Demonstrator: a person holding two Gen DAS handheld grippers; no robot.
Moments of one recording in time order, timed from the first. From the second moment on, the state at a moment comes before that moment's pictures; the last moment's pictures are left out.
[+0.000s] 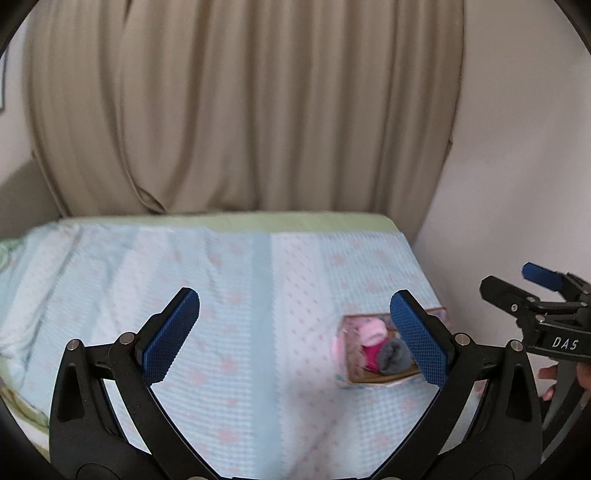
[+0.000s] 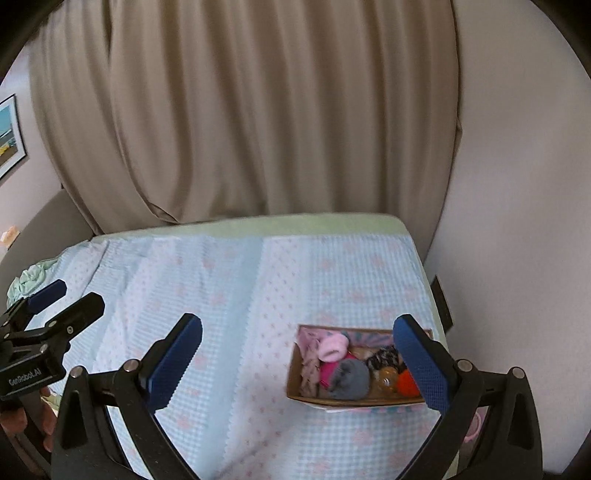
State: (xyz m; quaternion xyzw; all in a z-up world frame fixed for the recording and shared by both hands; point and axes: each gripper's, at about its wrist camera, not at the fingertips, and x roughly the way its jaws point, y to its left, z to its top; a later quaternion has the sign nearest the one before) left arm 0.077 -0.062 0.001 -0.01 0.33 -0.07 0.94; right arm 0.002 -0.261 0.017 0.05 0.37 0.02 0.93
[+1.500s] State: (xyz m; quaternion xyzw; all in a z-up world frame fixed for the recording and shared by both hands) left arm 0.029 -0.005 0.026 0.01 0.26 -0.07 0.96; right arm -0.039 -0.206 0.043 0.03 0.31 -0.03 0.95
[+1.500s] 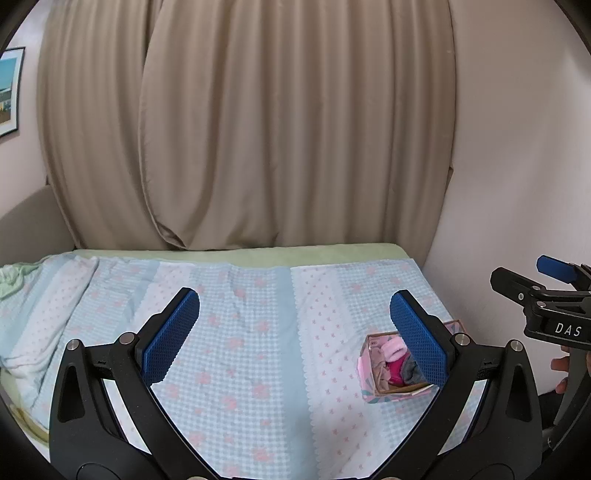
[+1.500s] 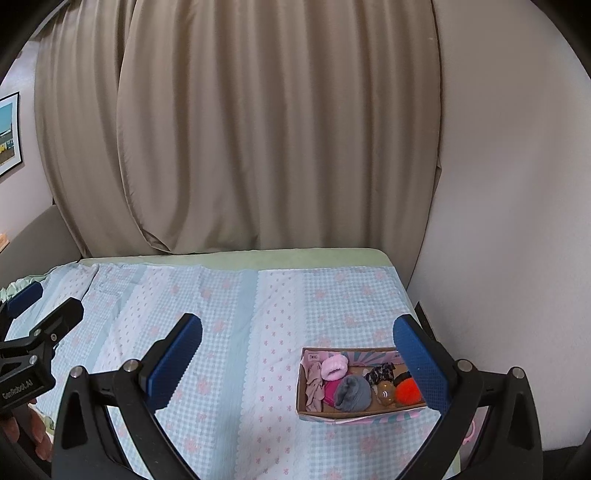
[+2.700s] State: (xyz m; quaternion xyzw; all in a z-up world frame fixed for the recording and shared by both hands) left arm 0.037 -0.005 0.018 0.01 0.26 -0.06 0.96; right arm -0.030 -0.205 0.045 0.03 0.30 -0.03 0.95
